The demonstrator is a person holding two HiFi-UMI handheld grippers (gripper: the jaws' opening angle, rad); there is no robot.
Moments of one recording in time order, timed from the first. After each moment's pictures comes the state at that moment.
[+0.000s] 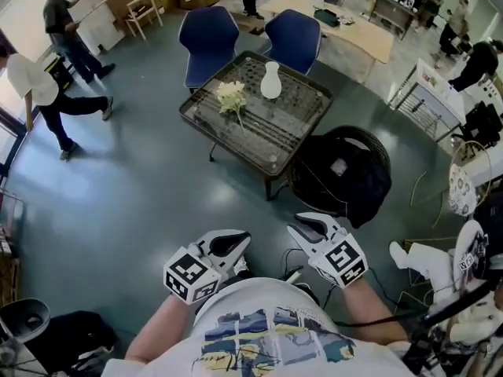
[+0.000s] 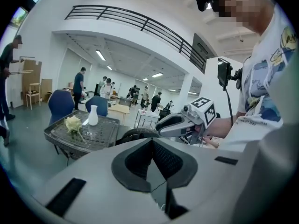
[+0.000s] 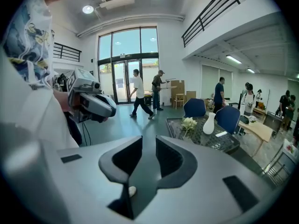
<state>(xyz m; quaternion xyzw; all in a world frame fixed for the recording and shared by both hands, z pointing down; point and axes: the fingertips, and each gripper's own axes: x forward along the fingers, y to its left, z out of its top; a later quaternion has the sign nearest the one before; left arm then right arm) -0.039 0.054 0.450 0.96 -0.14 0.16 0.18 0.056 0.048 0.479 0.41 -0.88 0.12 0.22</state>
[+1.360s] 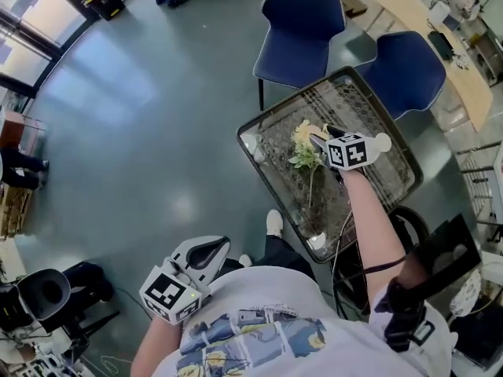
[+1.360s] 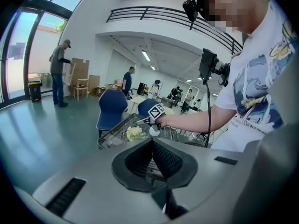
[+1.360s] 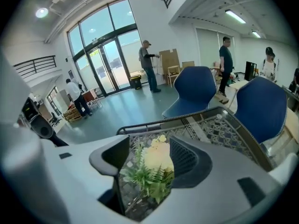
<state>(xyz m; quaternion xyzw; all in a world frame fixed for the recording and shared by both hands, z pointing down) -0.172 -0.360 0.462 0.87 -0.38 0.18 0.27 0.029 -0.656 0.679 0.37 -0.84 0.27 0.29</state>
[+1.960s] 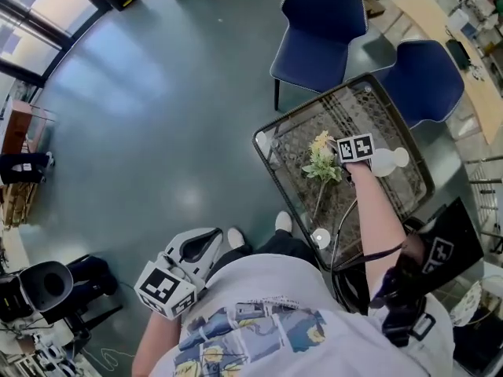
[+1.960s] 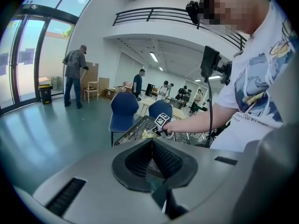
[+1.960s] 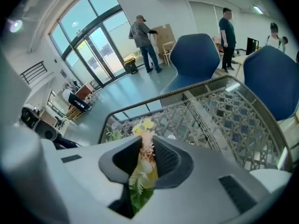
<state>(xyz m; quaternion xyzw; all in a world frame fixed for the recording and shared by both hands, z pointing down) -0.235 -0.397 0.457 0.84 -0.43 0.19 0.26 0.022 -0.676 0.777 0.34 -0.79 0.37 0.36</state>
